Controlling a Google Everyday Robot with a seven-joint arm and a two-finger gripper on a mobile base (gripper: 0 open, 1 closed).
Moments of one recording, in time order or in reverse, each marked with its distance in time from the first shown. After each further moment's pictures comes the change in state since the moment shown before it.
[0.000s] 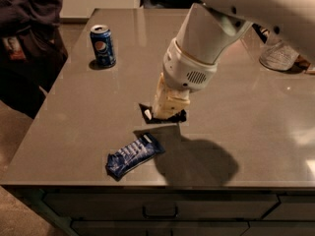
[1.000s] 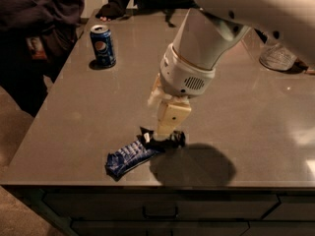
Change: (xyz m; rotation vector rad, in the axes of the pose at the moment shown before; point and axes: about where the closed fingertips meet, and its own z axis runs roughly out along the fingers) arm -0.007 0.018 0.006 -0.033 -0.006 -0.013
